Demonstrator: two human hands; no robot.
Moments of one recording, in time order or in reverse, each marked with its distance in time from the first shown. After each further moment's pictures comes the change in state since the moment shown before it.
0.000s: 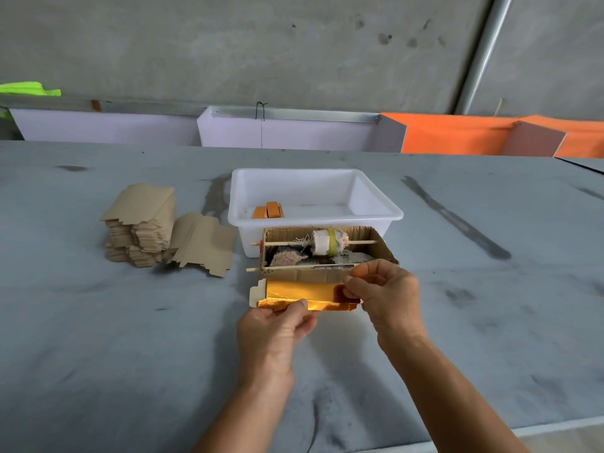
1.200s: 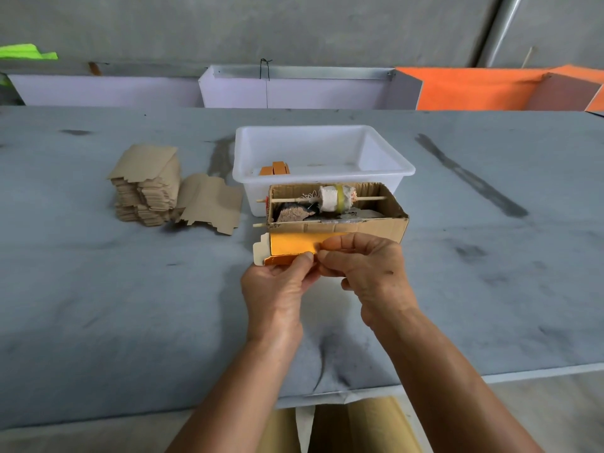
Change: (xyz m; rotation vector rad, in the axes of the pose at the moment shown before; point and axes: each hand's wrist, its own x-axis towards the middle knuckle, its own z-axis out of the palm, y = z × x) left_hand -0.017 0.005 0.000 -0.020 -0.048 0.138; right_hand -0.042 -0.012 0.017 0.196 -0.193 0.128
